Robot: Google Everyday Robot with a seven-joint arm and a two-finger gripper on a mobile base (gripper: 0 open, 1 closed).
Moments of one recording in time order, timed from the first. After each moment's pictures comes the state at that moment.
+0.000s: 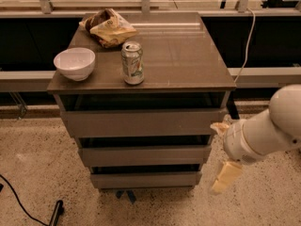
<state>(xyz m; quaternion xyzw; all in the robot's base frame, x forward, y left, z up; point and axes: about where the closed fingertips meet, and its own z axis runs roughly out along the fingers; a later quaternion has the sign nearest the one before) 0.428 -0.176 0.739 -0.61 0.76 0.10 0.22</state>
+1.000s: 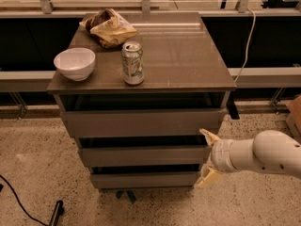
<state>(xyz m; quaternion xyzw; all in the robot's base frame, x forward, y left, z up) 0.493 -0.177 0.619 -0.61 0.70 0.07 0.36</state>
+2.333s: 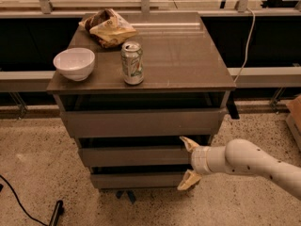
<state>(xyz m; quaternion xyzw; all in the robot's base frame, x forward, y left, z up) 0.525 -0.125 0.537 -0.65 0.65 0.10 0.38</state>
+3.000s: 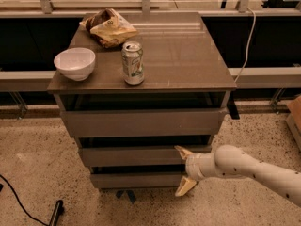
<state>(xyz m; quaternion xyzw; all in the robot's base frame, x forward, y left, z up) 0.531 -0.121 0.463 -0.67 0.64 0.12 0.36</state>
